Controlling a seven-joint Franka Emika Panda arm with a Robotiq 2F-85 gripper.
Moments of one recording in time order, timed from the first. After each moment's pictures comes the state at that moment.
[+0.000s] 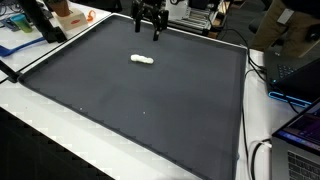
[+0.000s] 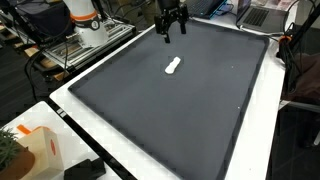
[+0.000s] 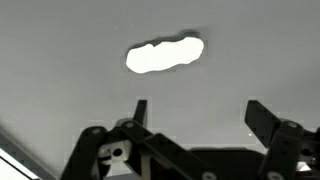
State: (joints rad) arm -0.33 0.37 0.67 -1.99 2.51 3.79 -2.20
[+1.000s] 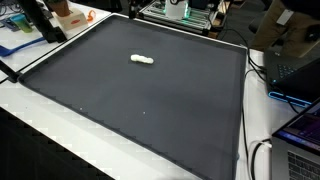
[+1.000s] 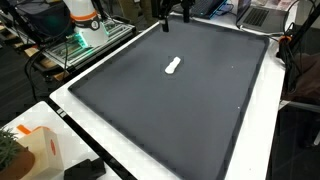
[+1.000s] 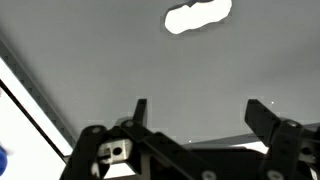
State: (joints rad) arm -0.59 0.53 0.90 -1.64 2.51 4.16 -2.41
